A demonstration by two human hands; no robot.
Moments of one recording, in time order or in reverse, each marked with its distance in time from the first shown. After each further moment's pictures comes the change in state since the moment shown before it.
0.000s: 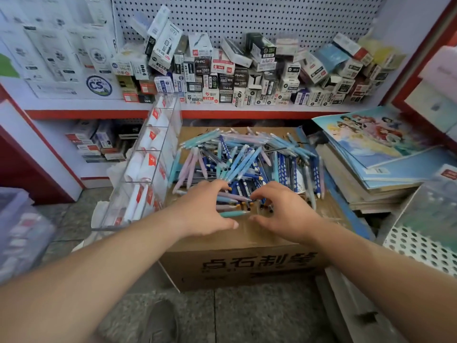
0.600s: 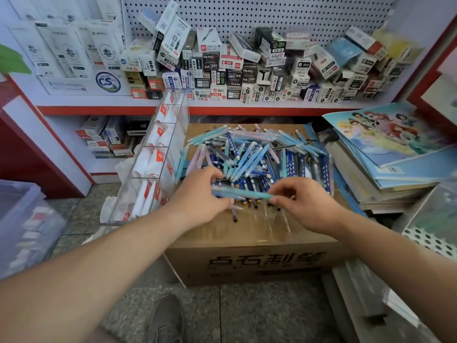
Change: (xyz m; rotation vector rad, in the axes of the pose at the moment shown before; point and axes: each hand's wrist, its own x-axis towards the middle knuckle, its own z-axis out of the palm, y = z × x) left_hand 0.002 -0.013 -0.002 -0.179 0.261 -0.056; right_hand -0.001 0.005 -0.020 0.262 0.023 0.123
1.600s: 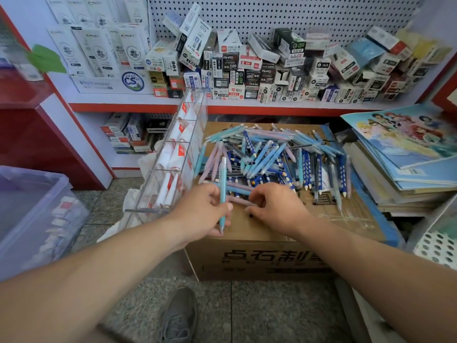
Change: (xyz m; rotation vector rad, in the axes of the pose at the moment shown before) left_hand -0.046 -0.012 -0.007 -0.493 -0.096 -0.275; right_hand 0.022 -0.034 0.064 -0.233 -0.038 -0.054
